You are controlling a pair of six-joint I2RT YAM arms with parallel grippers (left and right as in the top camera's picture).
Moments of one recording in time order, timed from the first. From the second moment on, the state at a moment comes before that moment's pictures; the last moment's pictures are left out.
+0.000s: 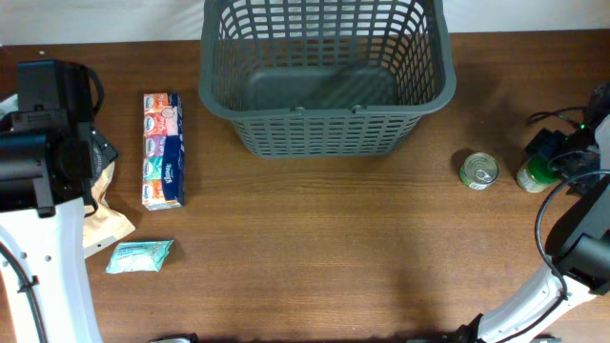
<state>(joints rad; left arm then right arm) 0.09 1.46 1.97 -1.66 -0.61 -0.61 -0.55 2.08 1.68 -1.11 0.05 0.26</state>
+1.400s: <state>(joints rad) 0.09 1.46 1.97 -1.66 -0.61 -0.61 -0.55 2.13 1.61 -0.97 0.02 0.26</state>
